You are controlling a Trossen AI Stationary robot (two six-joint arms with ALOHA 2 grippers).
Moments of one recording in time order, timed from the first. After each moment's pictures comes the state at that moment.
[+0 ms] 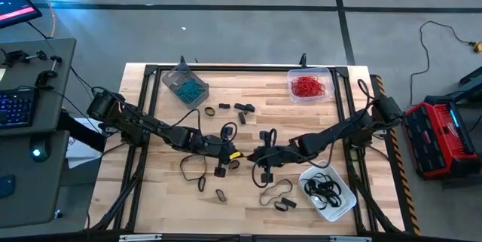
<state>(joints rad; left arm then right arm) -0.25 1.63 0.82 0.24 -0.19 0.08 0.34 1.68 0.97 0.05 0.30 0.09</state>
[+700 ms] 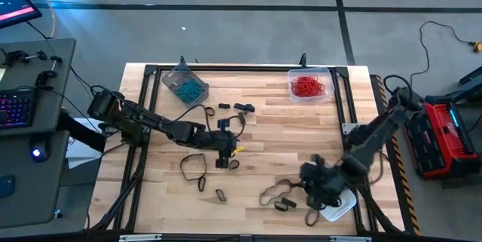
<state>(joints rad) -0.20 1.63 0.90 -0.04 -0.28 0.03 0.79 1.37 0.97 -0.66 0.31 1.00</state>
